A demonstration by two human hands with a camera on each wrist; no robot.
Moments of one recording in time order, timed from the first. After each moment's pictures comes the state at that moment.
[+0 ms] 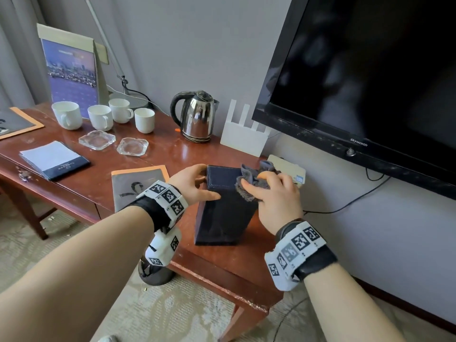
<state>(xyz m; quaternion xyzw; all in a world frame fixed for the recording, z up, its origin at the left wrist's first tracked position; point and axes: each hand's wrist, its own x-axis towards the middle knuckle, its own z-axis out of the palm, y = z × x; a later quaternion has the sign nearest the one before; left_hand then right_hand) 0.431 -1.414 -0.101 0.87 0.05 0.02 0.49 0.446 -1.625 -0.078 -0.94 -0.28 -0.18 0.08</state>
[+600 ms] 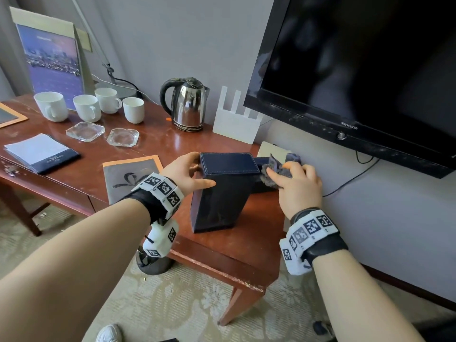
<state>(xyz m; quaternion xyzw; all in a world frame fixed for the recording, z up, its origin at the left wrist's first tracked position) 0.422 -1.421 -0.101 0.87 0.04 0.04 0.49 0.452 -1.670 -0.086 -0.95 -0.18 -0.24 0.04</state>
